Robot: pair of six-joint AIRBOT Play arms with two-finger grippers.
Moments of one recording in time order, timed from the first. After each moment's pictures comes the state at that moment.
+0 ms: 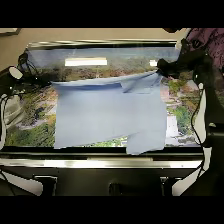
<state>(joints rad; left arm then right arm) 0.15 -1.79 1.70 1.29 -0.92 -1.58 -0.08 -1.91 2.00 2.03 -1.06 -1.48</state>
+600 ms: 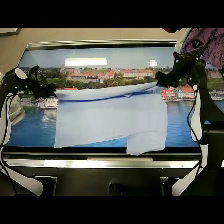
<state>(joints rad) 0.15 -1.86 1.75 1.28 -1.30 -1.59 -0.07 -1.95 2.00 1.87 -1.29 -1.48</state>
